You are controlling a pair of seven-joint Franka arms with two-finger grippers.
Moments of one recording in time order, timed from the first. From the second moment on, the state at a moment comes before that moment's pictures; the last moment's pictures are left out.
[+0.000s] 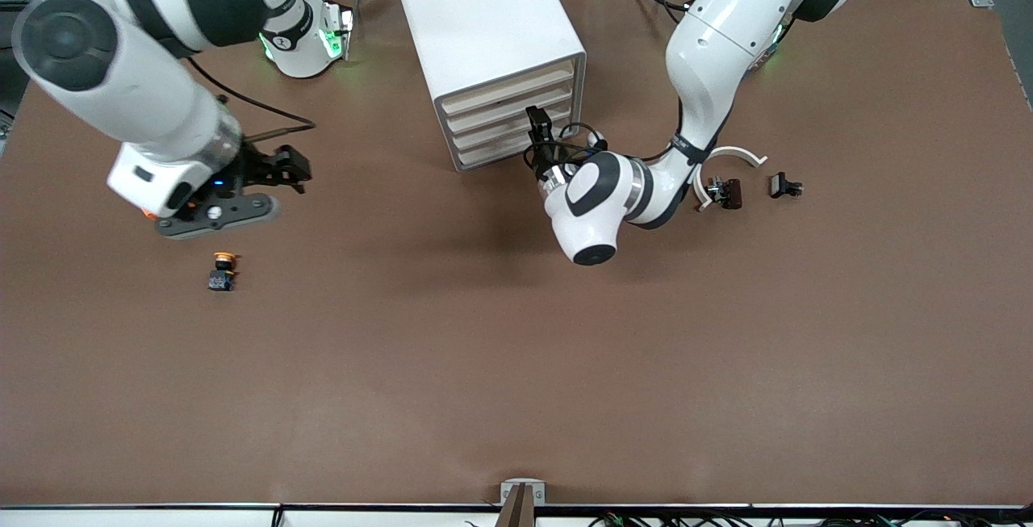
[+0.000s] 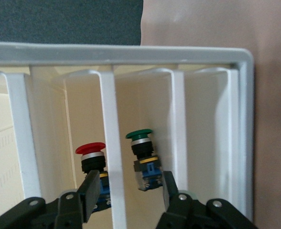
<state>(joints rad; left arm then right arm) -0.53 0.83 -0.19 -1.48 -0.80 1.43 -2.26 0.38 0.21 -0.02 -1.47 -0.02 1.56 0.15</state>
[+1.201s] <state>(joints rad) -0.55 0.84 -0.23 -1.49 -0.80 1.44 -2.27 0.59 0.27 -0.02 -1.47 0.15 1.67 0.94</state>
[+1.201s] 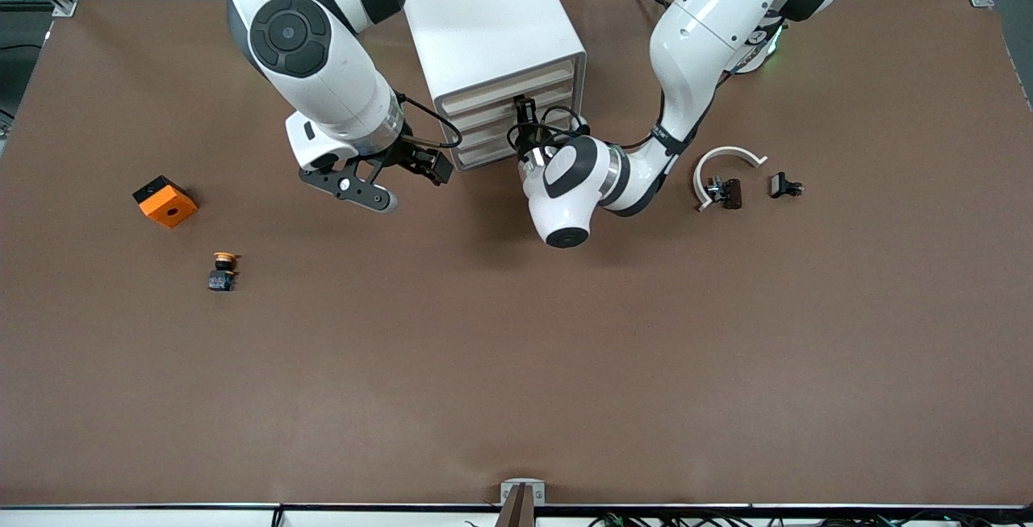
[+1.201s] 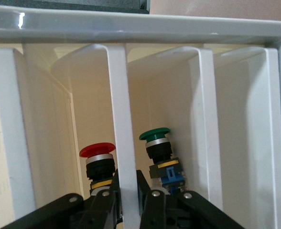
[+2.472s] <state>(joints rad) -0.34 0.84 -0.21 -1.37 -0.80 1.52 -2.18 0.79 0.33 -0.02 -1.50 0.15 1.81 1.32</state>
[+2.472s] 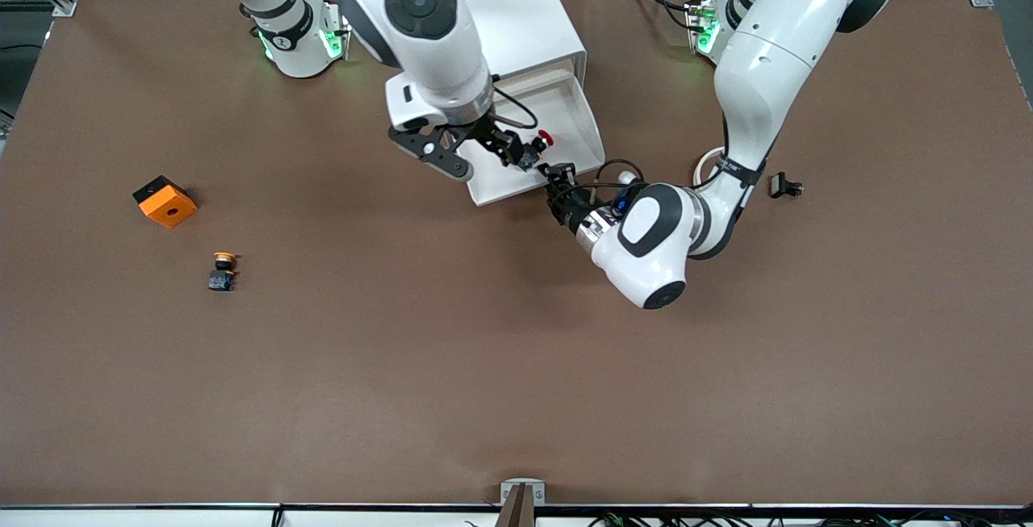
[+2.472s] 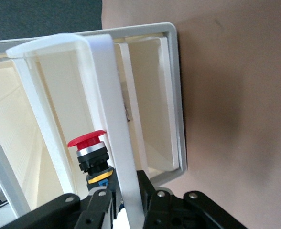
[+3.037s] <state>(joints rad) -0.28 0.84 -0.21 -1.31 -0.80 1.55 -2.12 0.91 0.40 -0.02 -1.58 0.15 1.99 1.53</state>
